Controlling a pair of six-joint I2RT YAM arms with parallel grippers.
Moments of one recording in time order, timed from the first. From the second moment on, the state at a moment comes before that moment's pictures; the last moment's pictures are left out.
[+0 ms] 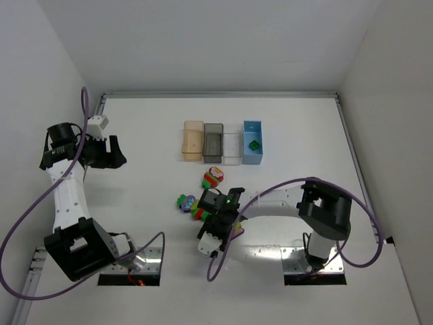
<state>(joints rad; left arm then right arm) 0.49 1.19 1.10 -0.84 0.58 0.39 1.19 1.74 0.97 -0.55 -0.49 -1.47</state>
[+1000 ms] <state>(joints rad) 0.49 1.26 1.10 -0.83 0.60 0.38 1.10 1.86 1.06 -0.62 -0.54 -1.52</state>
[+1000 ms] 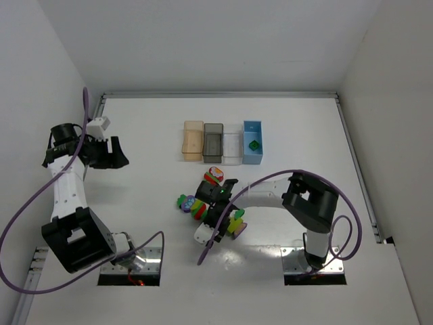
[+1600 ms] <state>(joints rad) 0.49 1.25 1.06 -0.81 0.61 0.36 1.02 1.85 1.41 -0.30 -0.53 -0.76</state>
